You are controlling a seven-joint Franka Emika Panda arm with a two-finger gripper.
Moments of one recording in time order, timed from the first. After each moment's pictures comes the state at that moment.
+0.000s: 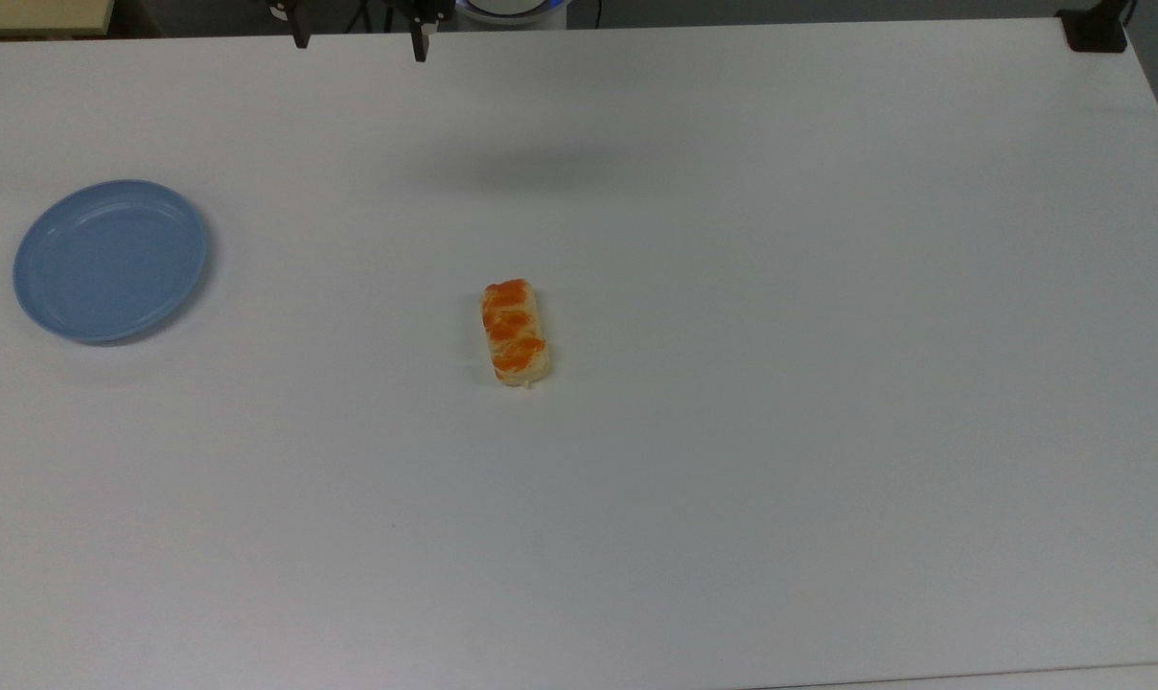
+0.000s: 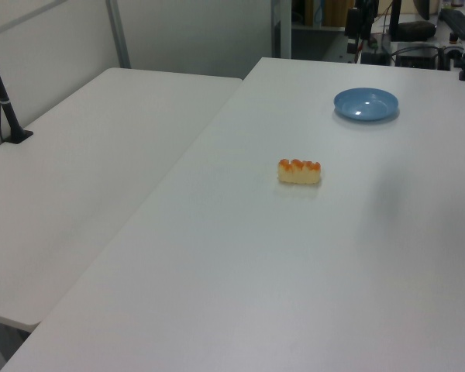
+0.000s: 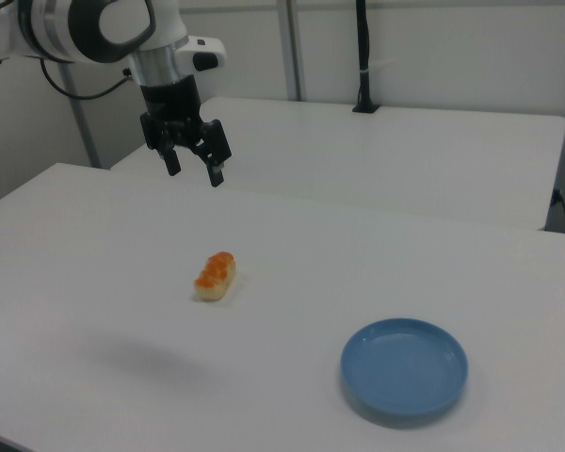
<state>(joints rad) -0.10 -0.01 0.01 -1.63 -0.03 1.68 0.00</state>
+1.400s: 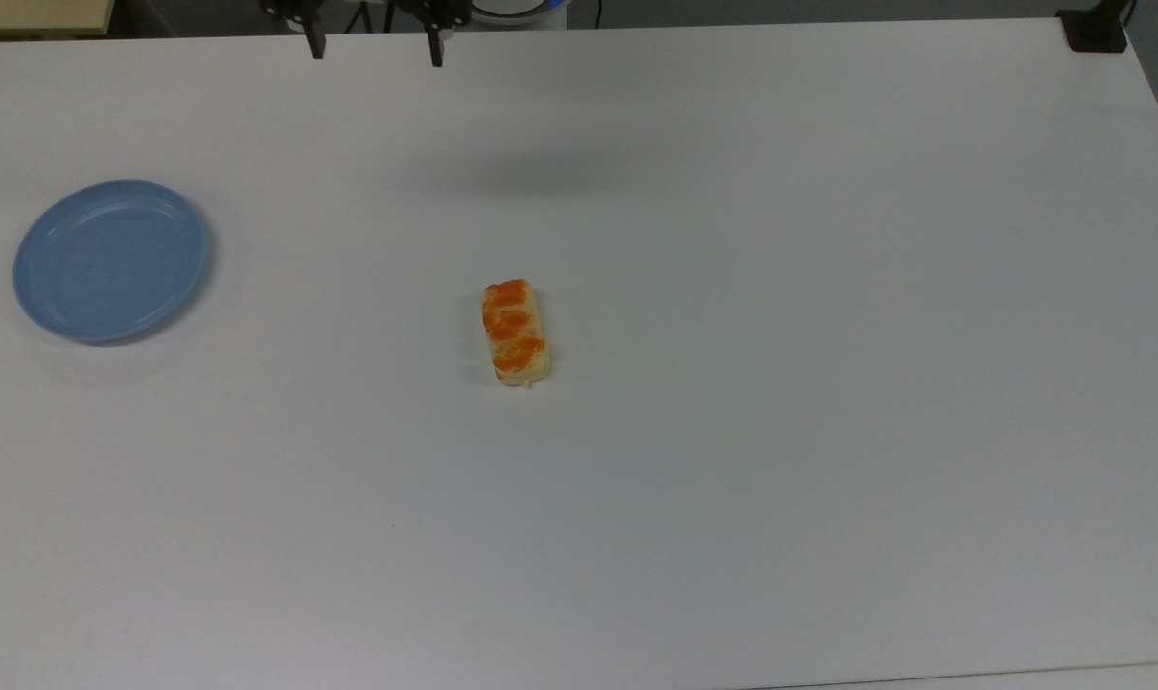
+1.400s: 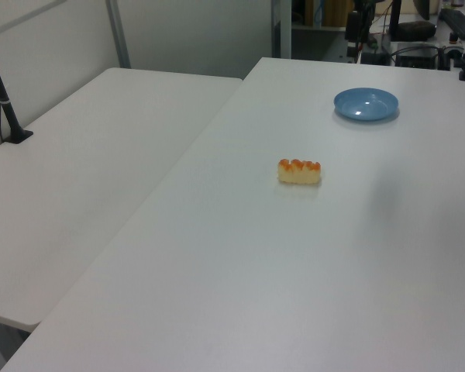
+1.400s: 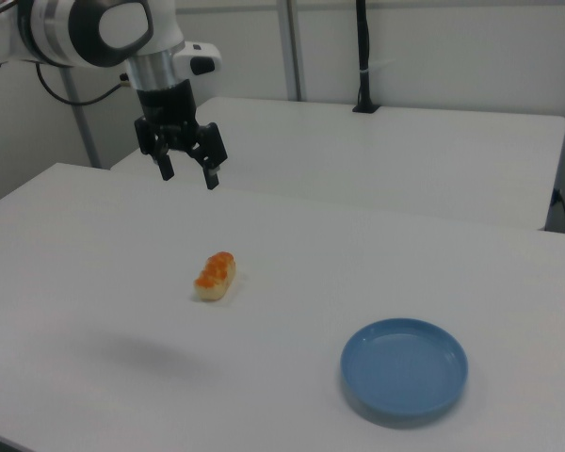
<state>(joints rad) -0.10 0.00 0.03 -1.64 -0.03 1.68 -0.05</state>
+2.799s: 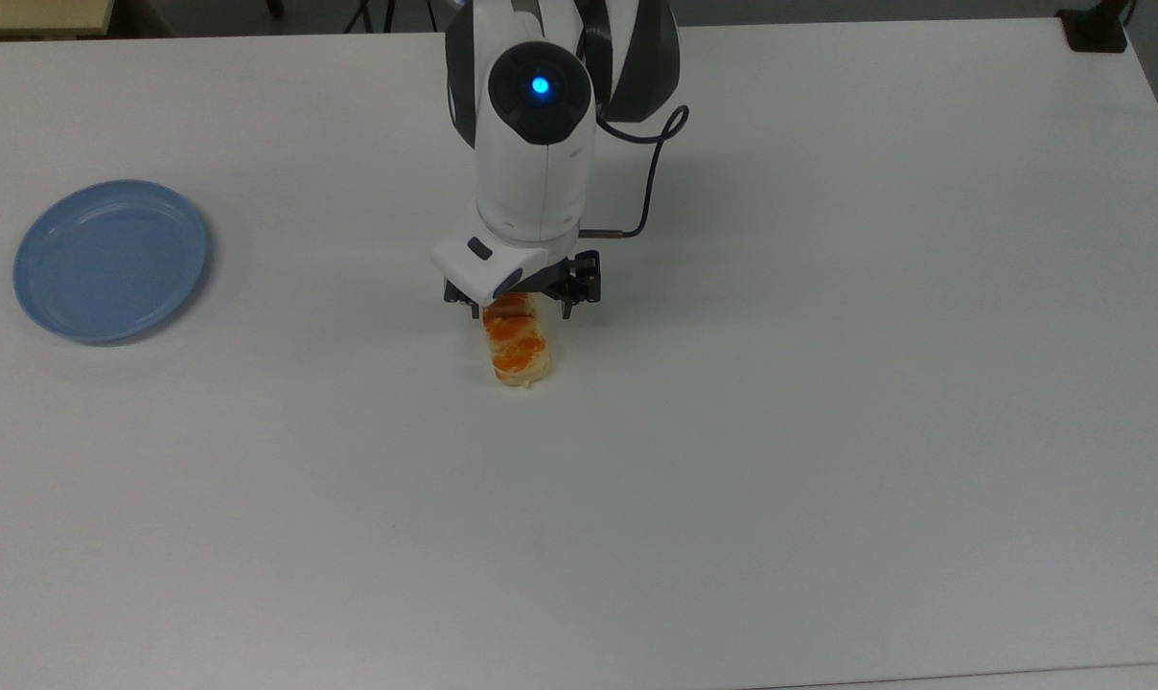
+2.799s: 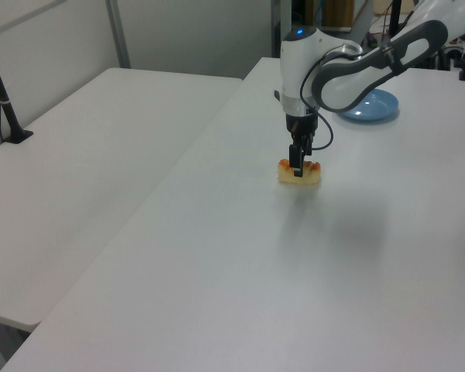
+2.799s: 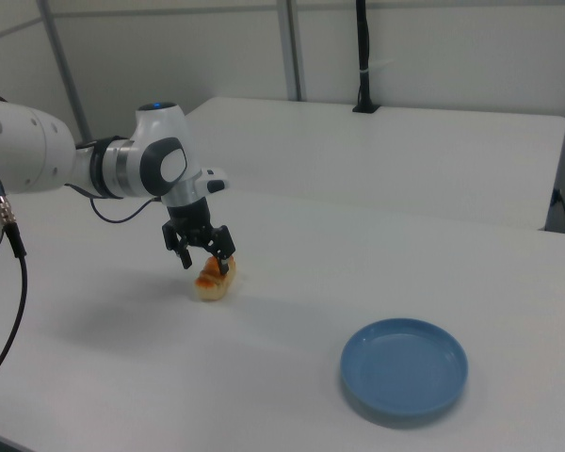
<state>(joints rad) 0.05 0.43 0.08 -1.71 -0.15 2.12 0.13</state>
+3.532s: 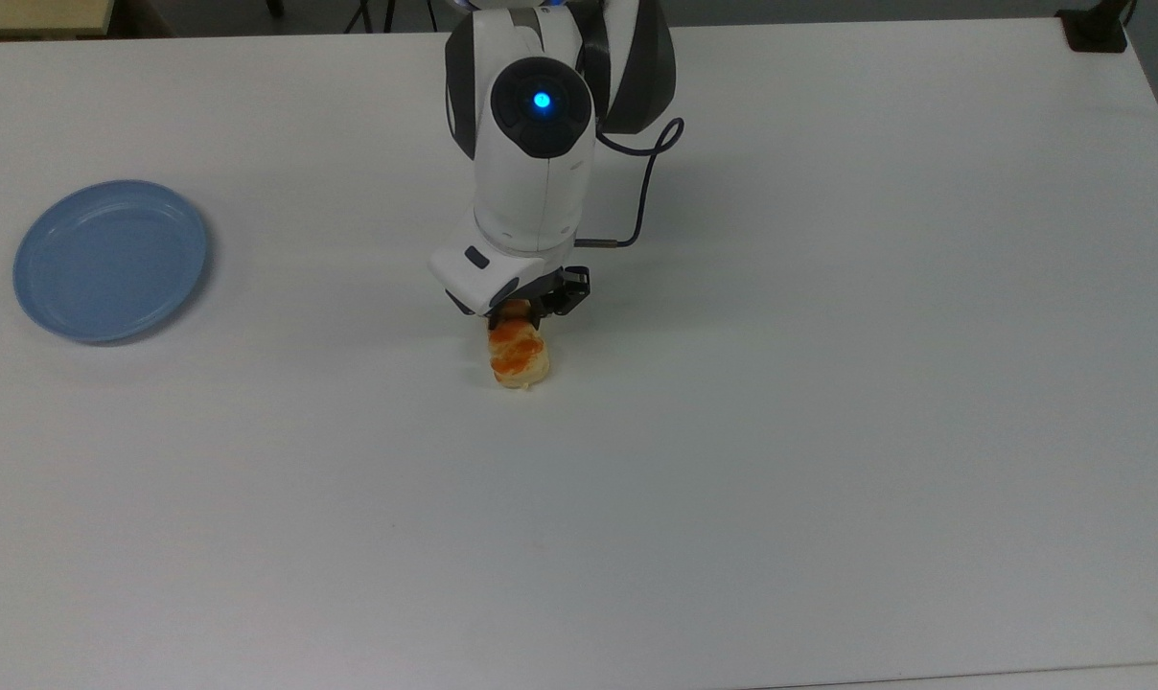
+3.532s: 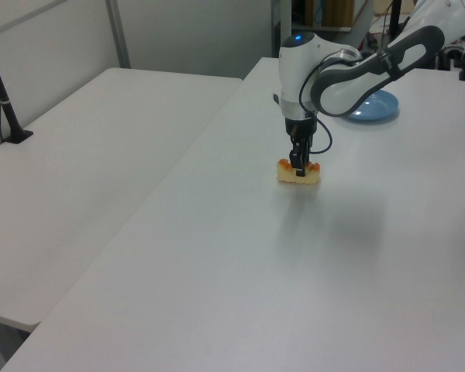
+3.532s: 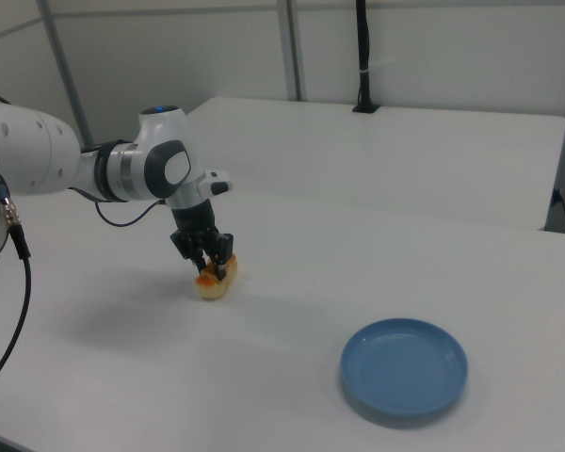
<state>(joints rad) 0.05 0.45 0.07 -1.71 -0.17 2.13 0.14</state>
